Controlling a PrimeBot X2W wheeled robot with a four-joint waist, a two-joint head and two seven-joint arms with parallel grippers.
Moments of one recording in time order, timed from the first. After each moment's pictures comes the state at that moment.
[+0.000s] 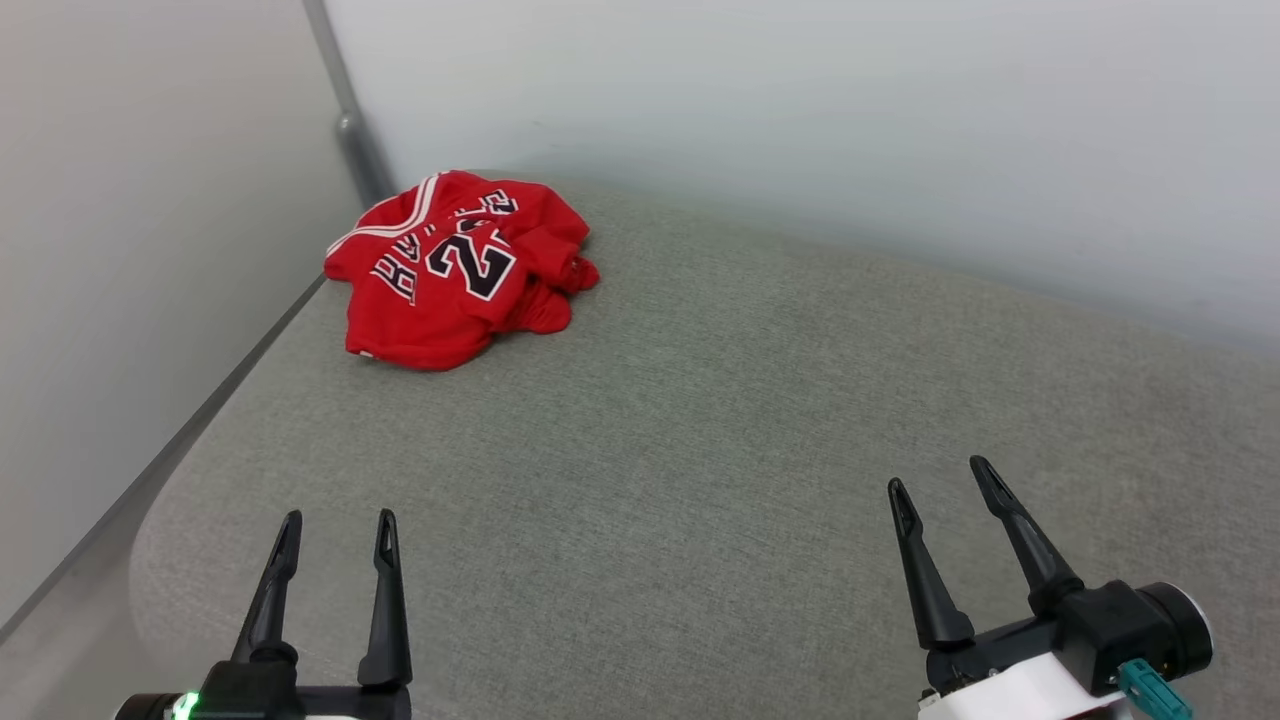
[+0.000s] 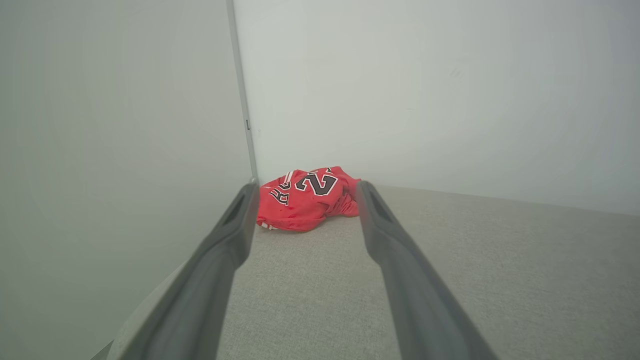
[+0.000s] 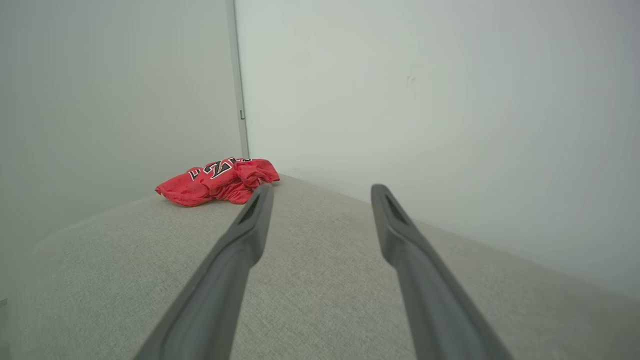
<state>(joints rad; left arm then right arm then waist) 0.18 0.05 0.00 -0.18 -0.04 -0.01 -0.26 0.04 -0.05 0.14 0.00 0.03 0.13 -0.26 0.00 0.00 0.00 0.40</state>
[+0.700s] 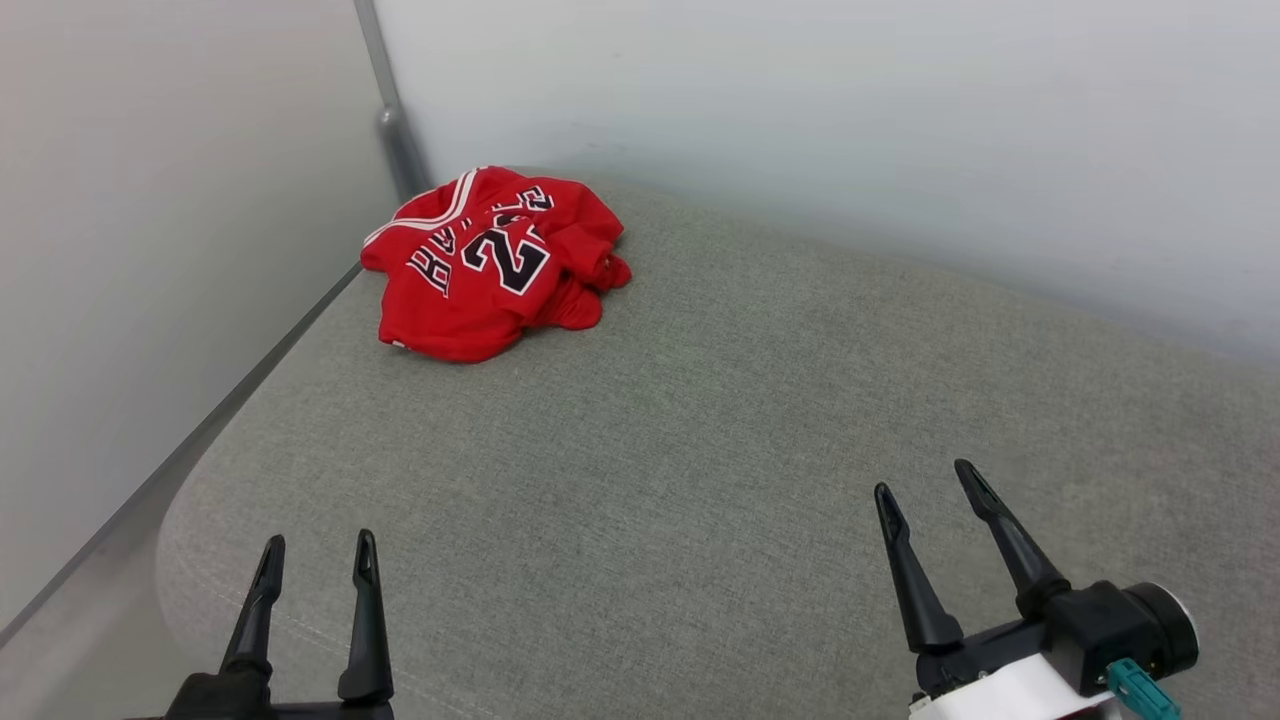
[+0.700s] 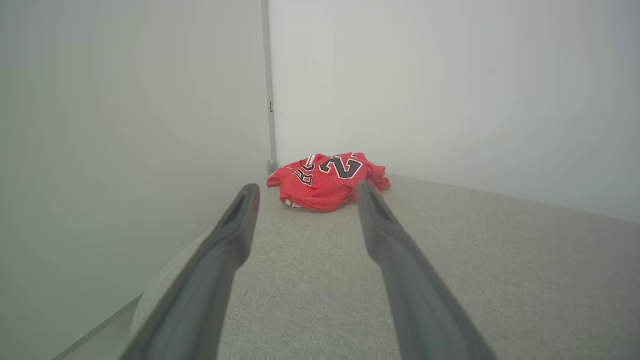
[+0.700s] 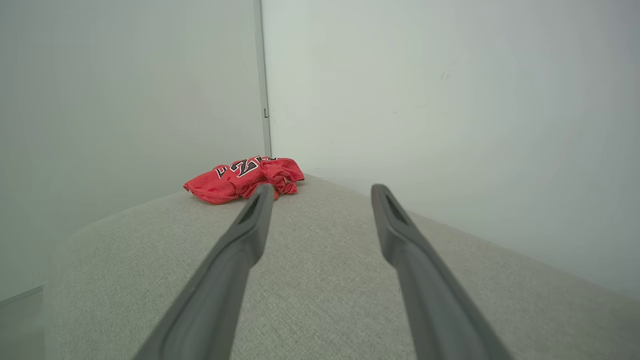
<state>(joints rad) 0.20 0.05 0.02 -0.16 -0.09 -0.03 -0.26 0.04 -0.05 0.17 0.02 0.04 0.13 -0.26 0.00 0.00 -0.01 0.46</state>
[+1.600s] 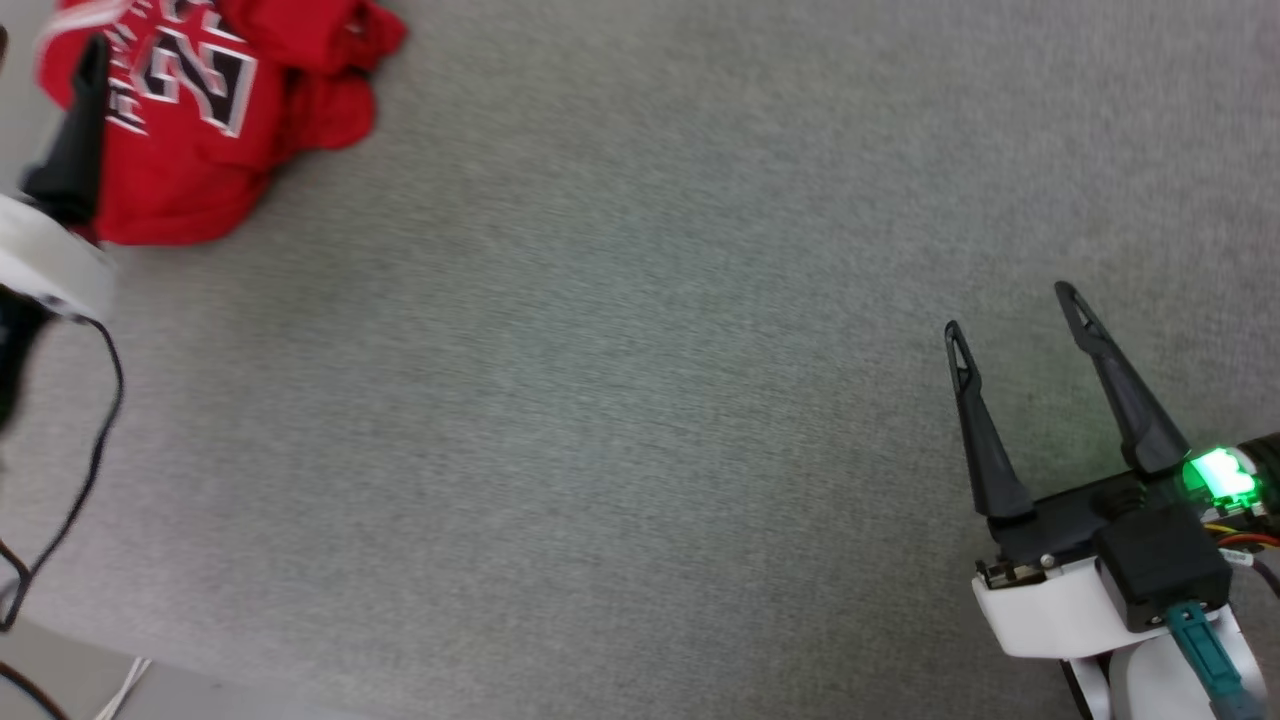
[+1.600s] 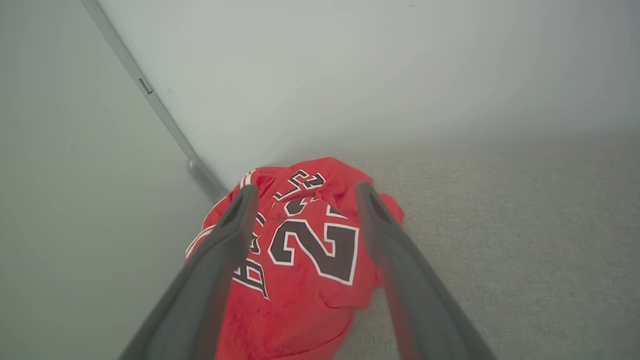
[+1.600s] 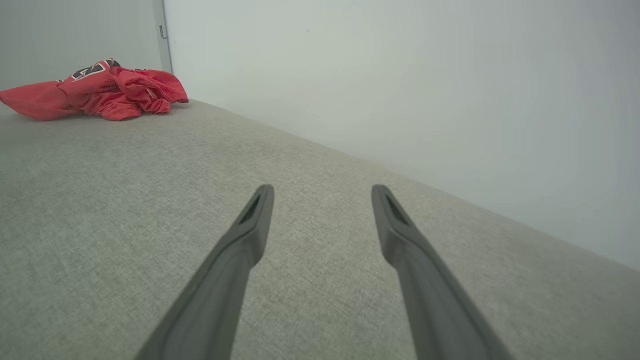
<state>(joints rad) -0.66 0.62 -0.14 0.27 -0.59 -0.13 -0.05 -0.11 -0.07 0.09 -0.19 -0.27 0.13 -0.26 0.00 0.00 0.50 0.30</state>
